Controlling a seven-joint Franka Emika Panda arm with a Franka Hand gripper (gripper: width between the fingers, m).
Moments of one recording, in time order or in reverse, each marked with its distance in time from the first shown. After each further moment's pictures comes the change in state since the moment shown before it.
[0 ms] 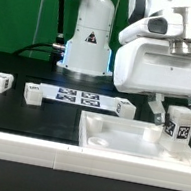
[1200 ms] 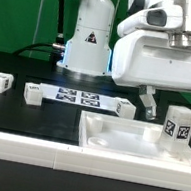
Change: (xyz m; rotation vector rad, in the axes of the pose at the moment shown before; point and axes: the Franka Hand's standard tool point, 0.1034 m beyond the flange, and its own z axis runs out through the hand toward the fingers) arm 0.001 0.002 -0.006 0.025 -0.076 0.016
